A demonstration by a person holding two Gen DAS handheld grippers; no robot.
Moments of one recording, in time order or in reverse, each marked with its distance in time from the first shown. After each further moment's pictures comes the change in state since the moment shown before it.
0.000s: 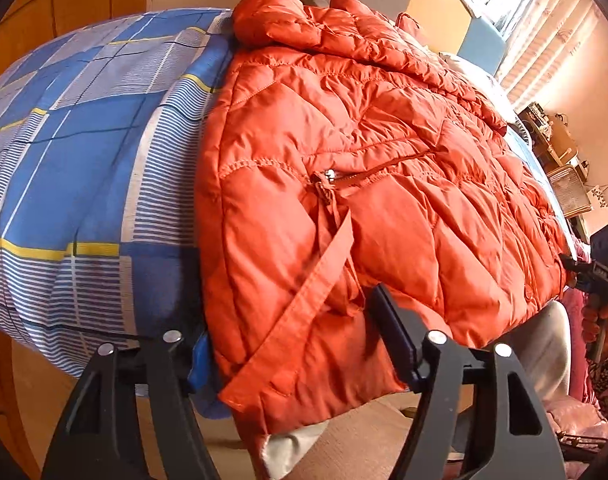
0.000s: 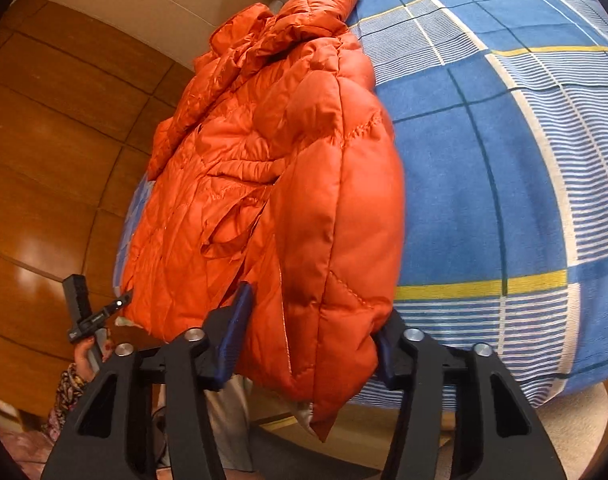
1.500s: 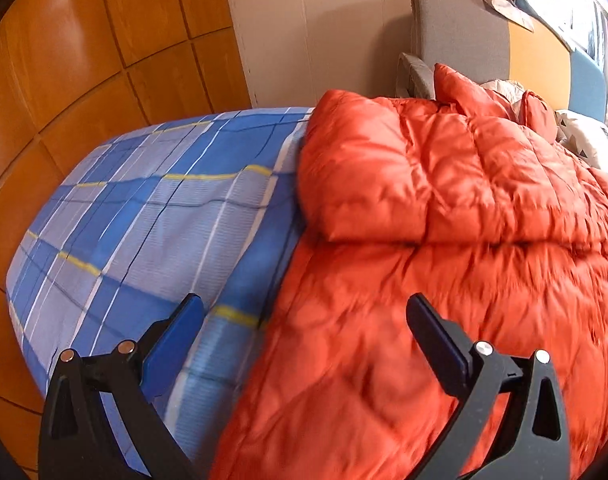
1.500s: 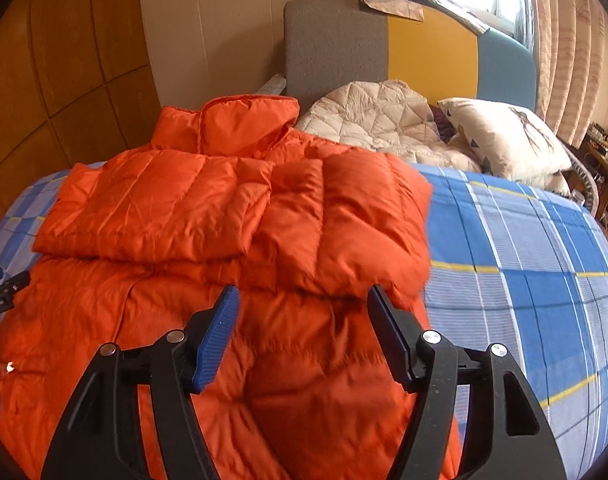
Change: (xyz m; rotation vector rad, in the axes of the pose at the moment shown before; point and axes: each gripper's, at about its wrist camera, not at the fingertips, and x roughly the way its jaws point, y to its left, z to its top) left arm 0.050 -0.021 0.153 -0.053 -0.246 0.517; right arm 0.094 0.128 0.171 -0.407 -0.314 -0.514
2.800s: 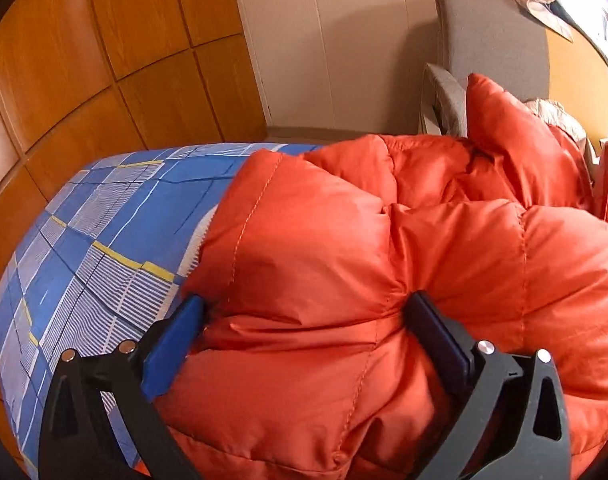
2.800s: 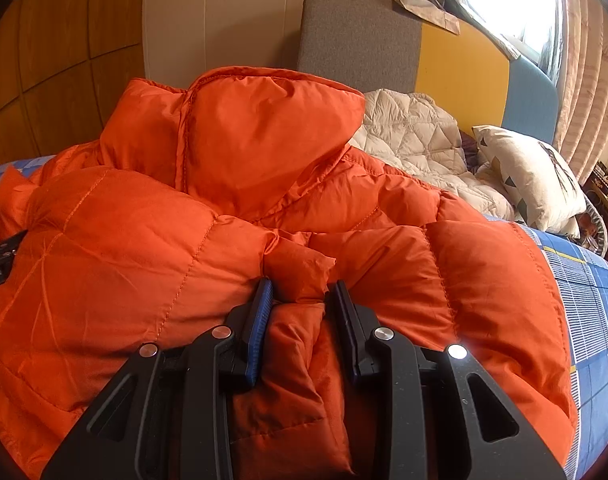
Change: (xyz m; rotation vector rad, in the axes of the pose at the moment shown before) left arm 0.118 -0.079 0.102 -0.055 -0.040 0.106; right arm 0.146 0.072 0.068 -0.094 -0.025 -0.094
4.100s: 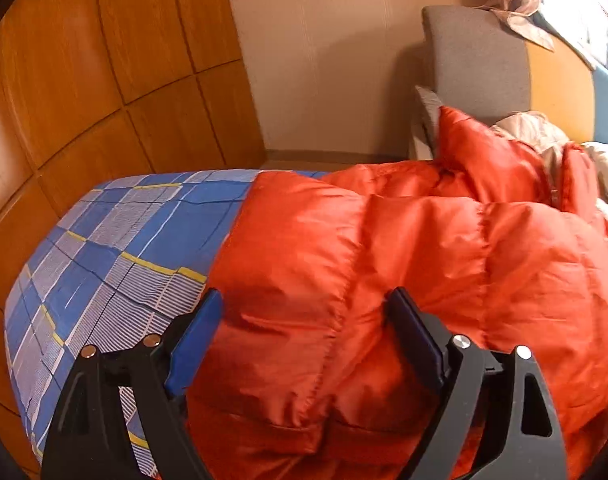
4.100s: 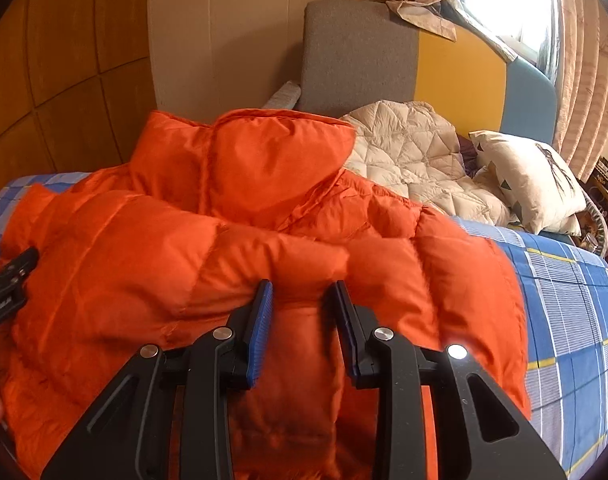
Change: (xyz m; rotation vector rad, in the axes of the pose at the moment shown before) left arm -0.055 0.008 -0.013 0.008 -0.085 0.001; right arm -0.036 -0.012 0.010 0.024 -0.015 0.042
